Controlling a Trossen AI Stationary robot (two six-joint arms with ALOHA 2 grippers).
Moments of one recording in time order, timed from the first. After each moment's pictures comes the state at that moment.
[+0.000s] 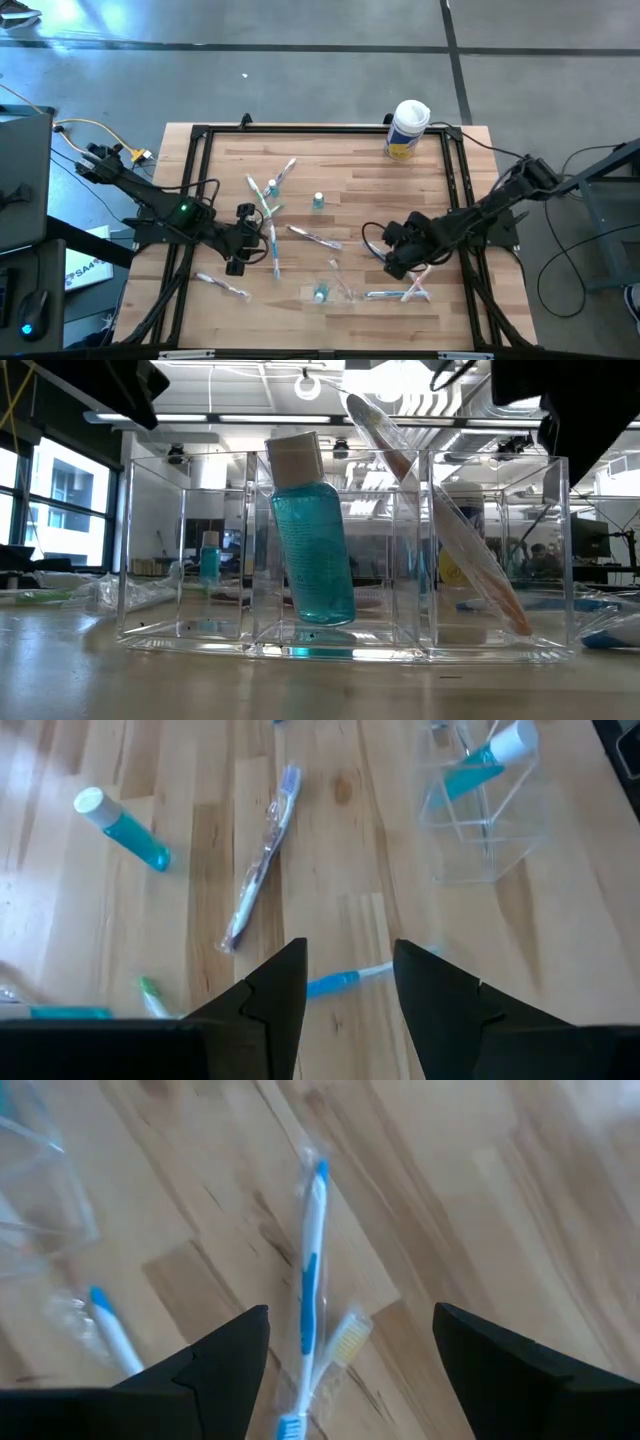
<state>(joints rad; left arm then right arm) -0.49 1.08 0.89 -0.65 -0.34 -0.27 0.49 1.46 1.03 -0.98 0.30 1.01</state>
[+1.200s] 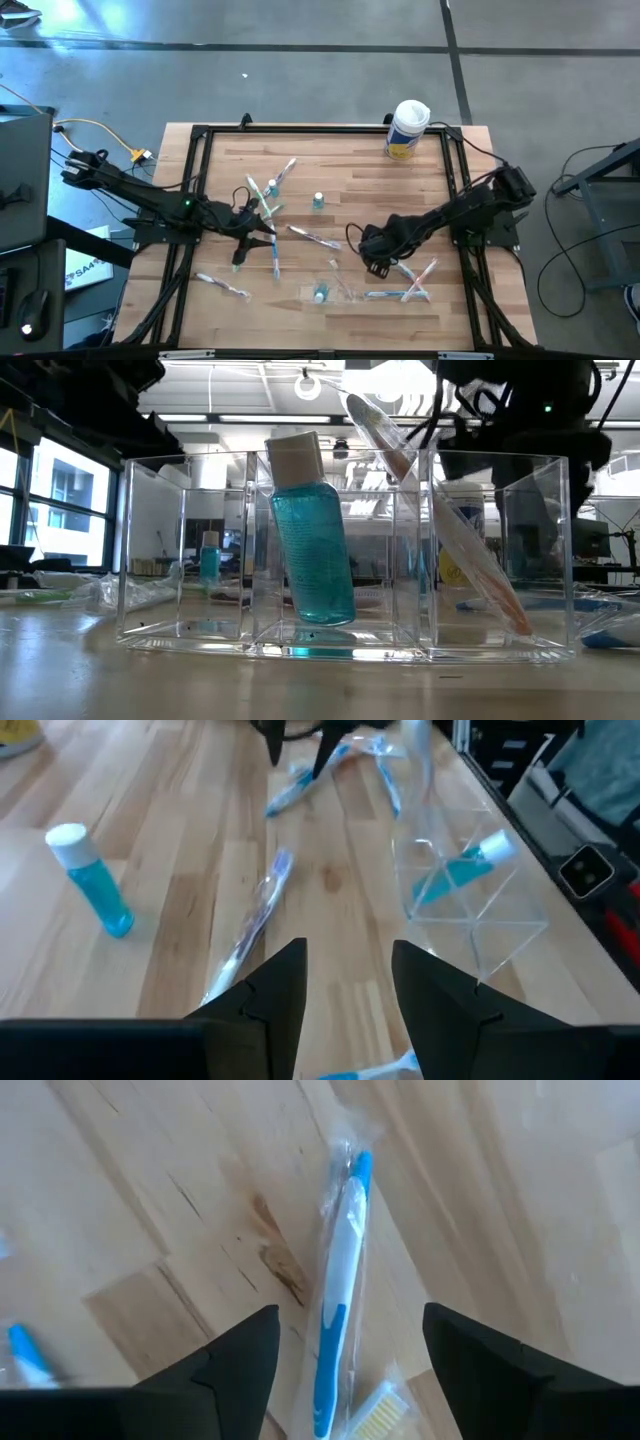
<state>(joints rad) -0.29 0.88 0.41 0.07 -0.11 -0.19 0.34 1.69 1.03 -0.80 0.13 0.82</state>
